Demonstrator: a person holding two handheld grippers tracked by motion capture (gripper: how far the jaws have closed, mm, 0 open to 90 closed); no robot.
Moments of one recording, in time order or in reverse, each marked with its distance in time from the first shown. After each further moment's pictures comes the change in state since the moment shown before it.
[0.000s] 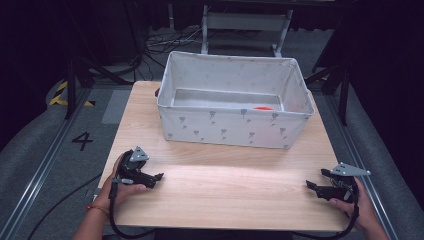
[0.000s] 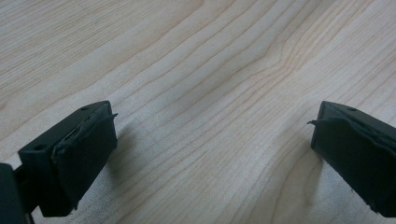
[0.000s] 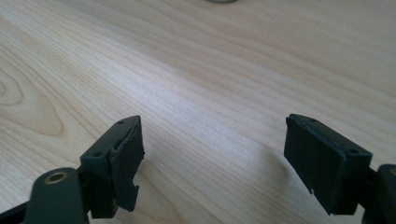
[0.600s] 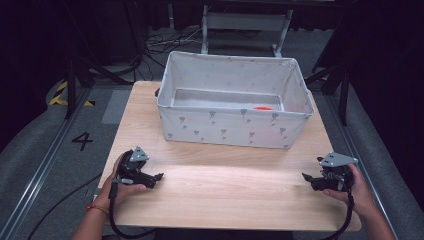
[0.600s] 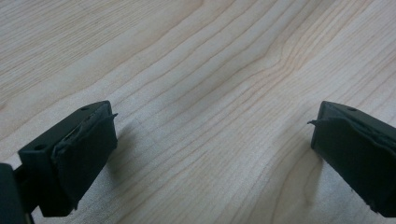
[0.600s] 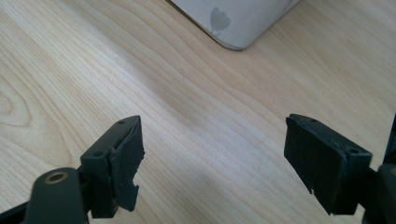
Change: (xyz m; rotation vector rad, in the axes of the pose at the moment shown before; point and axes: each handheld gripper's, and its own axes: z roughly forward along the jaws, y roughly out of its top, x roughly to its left) left arm 0.000 0.000 0.000 0.000 -0.001 0.000; right arm 0.018 0.051 -0.006 0.062 -0.066 -0.237
